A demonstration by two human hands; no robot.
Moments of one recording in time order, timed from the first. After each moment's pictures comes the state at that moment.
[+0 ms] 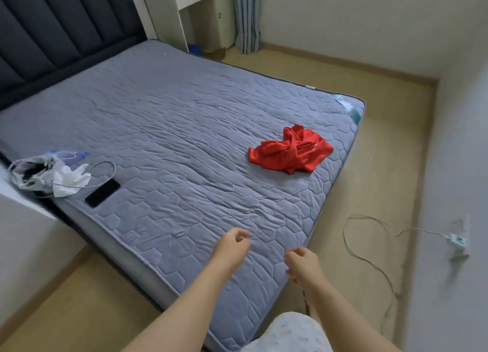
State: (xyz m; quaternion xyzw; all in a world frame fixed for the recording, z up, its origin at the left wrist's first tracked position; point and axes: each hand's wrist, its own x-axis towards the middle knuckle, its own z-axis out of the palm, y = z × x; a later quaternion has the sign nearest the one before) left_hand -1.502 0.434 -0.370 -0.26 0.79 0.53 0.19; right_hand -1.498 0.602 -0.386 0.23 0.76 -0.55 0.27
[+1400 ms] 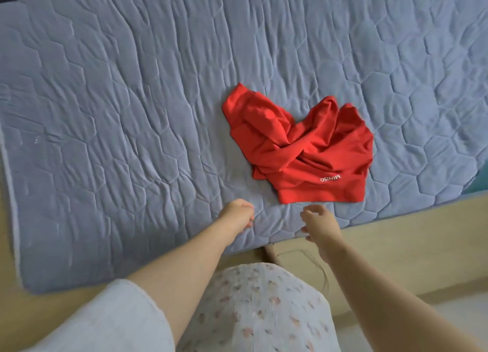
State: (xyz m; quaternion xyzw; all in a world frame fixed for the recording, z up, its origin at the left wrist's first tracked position) left_hand -1.954 0.631 -0.590 -0.65 0.42 0.59 0.22; right_hand -2.069 0.752 -0.596 0.09 0.82 -0.25 0.50
